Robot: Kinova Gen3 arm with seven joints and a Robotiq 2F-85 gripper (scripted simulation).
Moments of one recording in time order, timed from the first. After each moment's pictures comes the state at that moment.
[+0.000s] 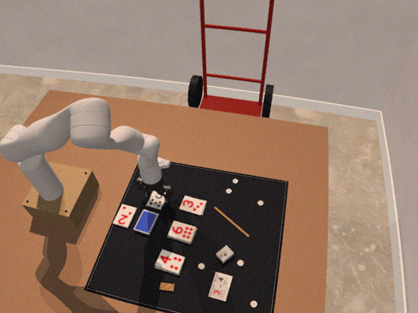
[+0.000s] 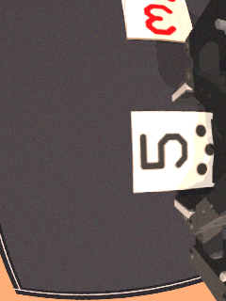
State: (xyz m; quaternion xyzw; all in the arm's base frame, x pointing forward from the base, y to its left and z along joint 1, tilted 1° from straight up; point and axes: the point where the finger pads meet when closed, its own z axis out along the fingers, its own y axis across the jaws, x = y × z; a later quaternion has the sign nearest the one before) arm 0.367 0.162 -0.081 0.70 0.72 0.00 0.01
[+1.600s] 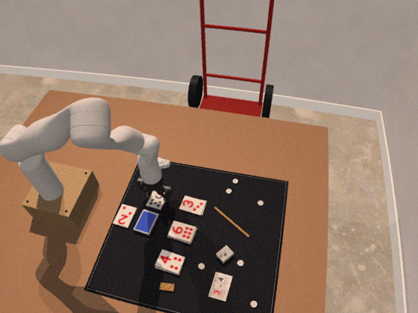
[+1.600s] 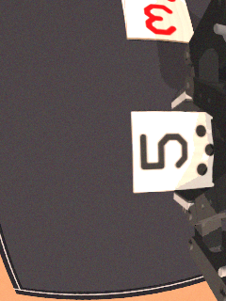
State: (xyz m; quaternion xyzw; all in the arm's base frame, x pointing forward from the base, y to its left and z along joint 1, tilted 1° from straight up) arm 0.366 0.162 -0.081 0.70 0.72 0.00 0.01
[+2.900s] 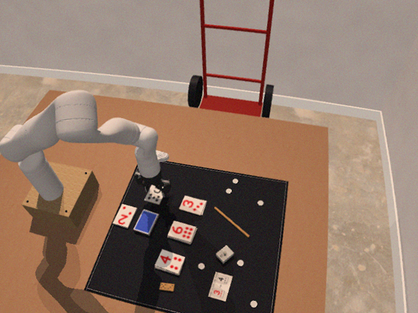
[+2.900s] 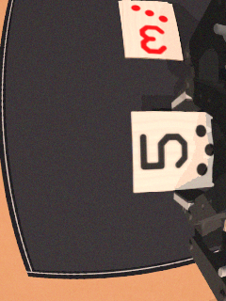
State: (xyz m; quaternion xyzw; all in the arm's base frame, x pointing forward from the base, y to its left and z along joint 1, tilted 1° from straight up) arm 0.366 0.162 -0.041 0.70 0.72 0.00 0.01
